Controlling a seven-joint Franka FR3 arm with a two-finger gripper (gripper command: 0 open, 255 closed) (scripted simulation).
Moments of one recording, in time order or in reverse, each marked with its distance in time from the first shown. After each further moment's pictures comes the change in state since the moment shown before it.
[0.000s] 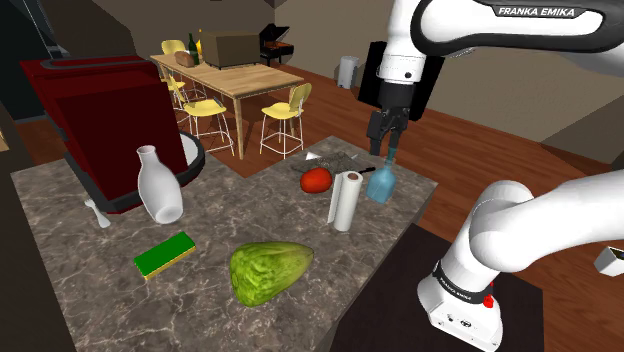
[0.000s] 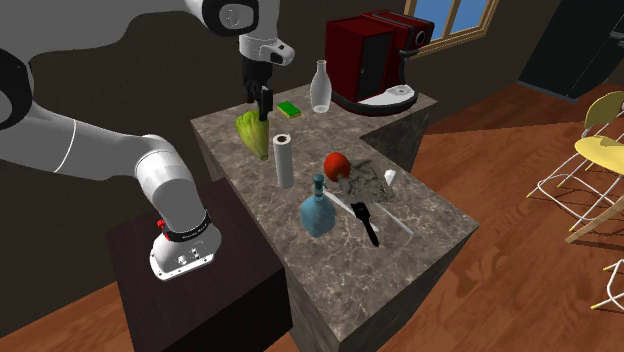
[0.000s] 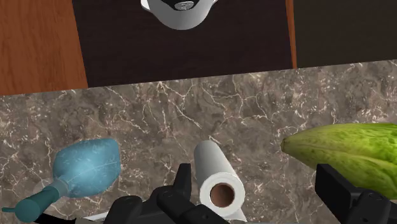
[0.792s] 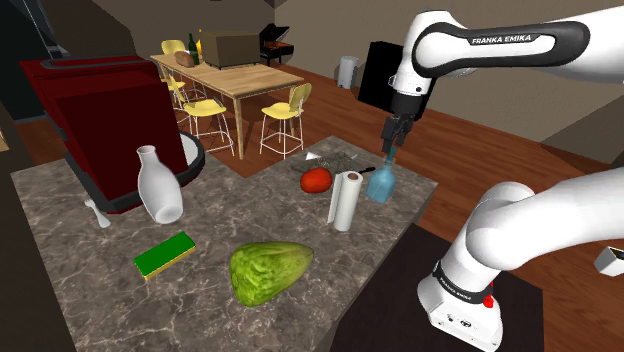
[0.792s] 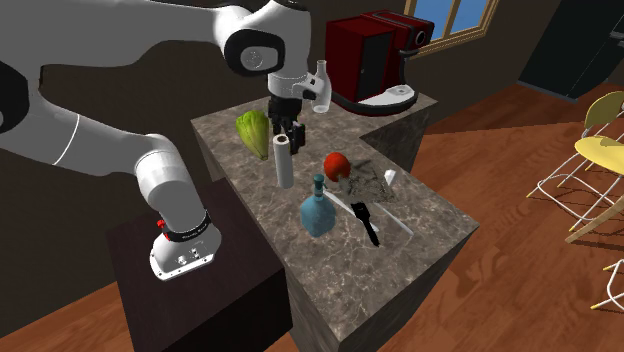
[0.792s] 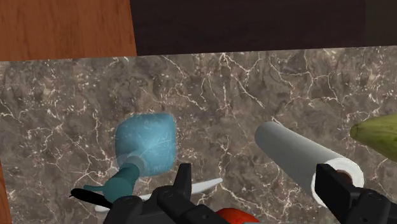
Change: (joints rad) arm -0.083 0.048 -0.212 -0.082 -0.173 0.186 -0.276
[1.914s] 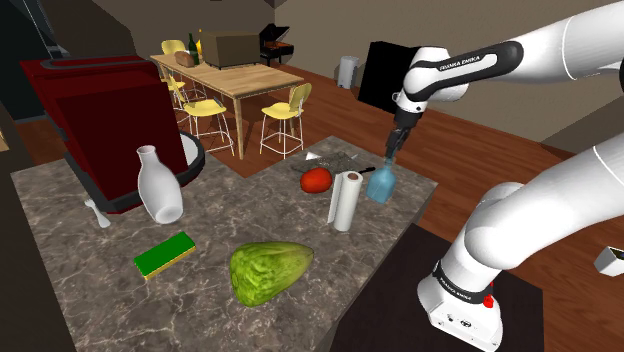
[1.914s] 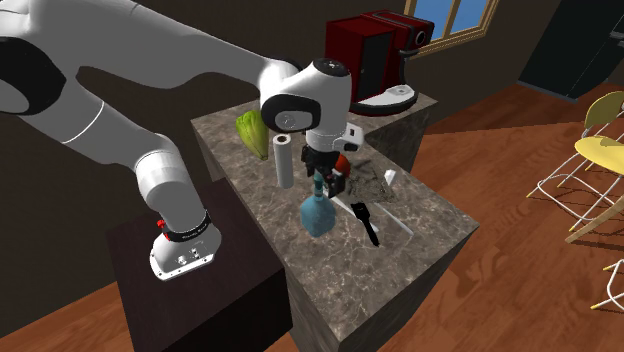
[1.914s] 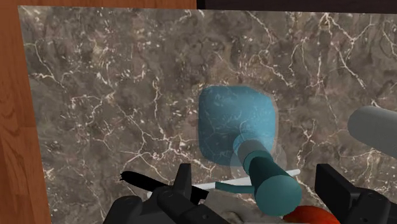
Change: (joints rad) arm -0.025 0.254 -0.266 0.002 -0.080 0.336 -0.309
